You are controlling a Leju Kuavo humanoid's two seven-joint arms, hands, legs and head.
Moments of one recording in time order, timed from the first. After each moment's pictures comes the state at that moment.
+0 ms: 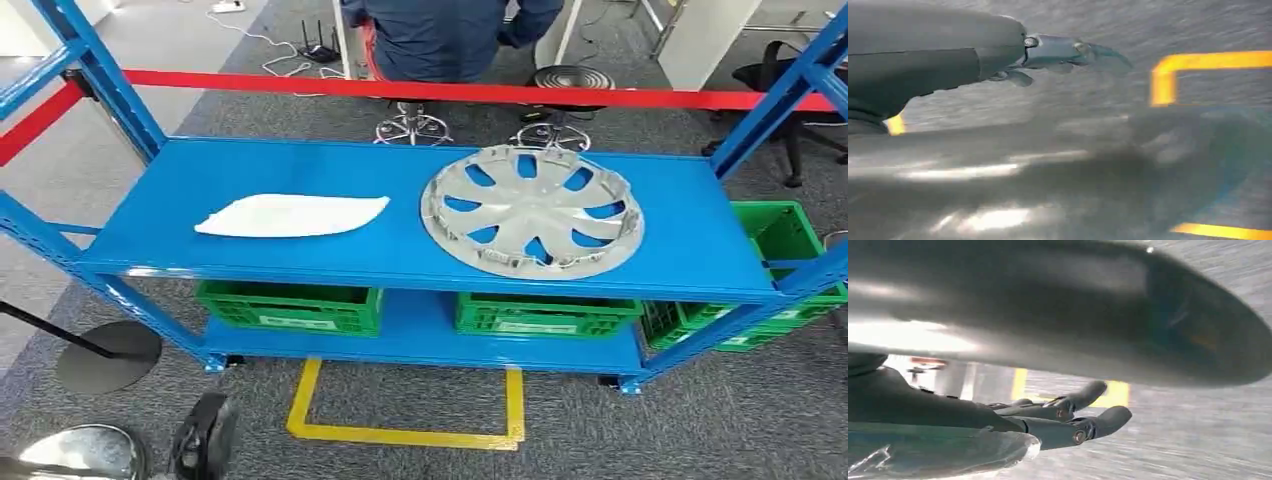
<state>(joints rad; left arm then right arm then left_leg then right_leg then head) -0.01 0.00 0.00 -0.58 0.00 0.00 0.00 0.32 -0.01 0.00 -0.22 0.00 0.00 0.00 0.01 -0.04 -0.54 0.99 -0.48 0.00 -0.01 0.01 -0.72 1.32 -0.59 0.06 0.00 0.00</state>
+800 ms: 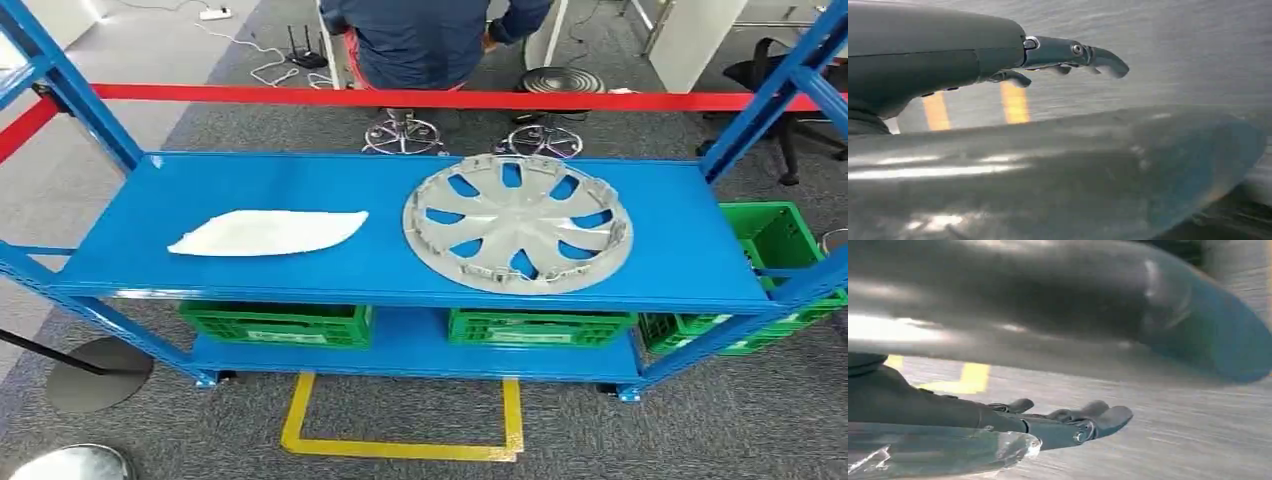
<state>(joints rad) 0.12 0.00 0.00 -0.41 0.00 0.00 0.00 0.19 0.00 0.00 -0.40 0.00 0.00 0.00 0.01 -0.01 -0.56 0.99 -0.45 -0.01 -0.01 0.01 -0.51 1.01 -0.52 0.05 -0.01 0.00</state>
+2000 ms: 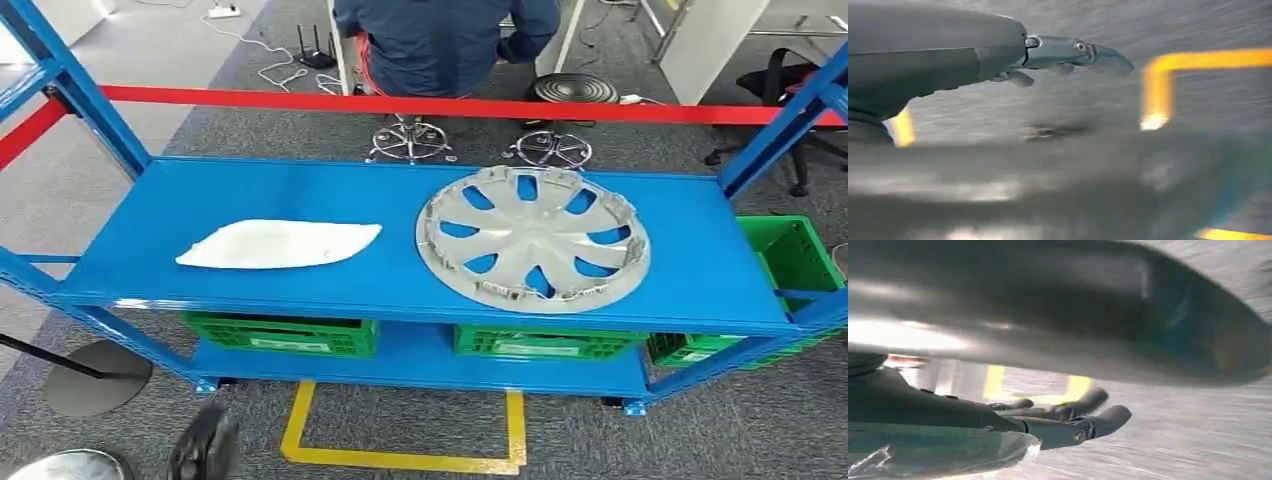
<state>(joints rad) 0.00 0.00 0.00 -0.57 0.00 0.00 0.00 0.31 0.00 0.00 -0.23 0.00 0.00 0.01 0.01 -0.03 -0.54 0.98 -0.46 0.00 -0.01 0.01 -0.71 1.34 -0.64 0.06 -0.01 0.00</state>
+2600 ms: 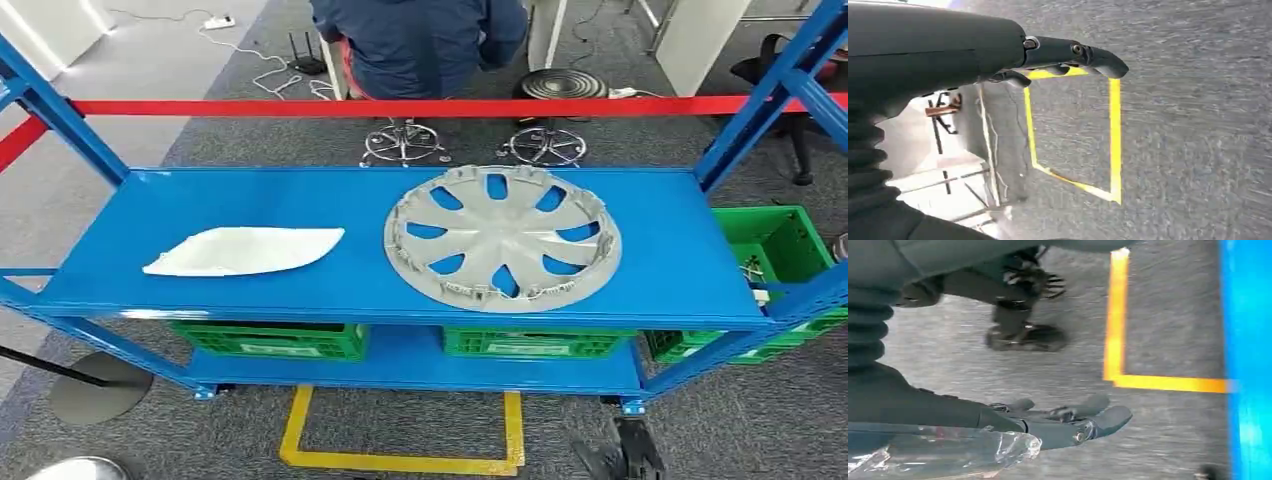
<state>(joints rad) 0.31 0.00 0.00 -0.23 0.00 0.00 0.00 0.00 0.00 0.00 -0.58 0.00 0.00 0.00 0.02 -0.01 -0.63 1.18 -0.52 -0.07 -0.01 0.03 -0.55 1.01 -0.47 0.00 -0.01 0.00</state>
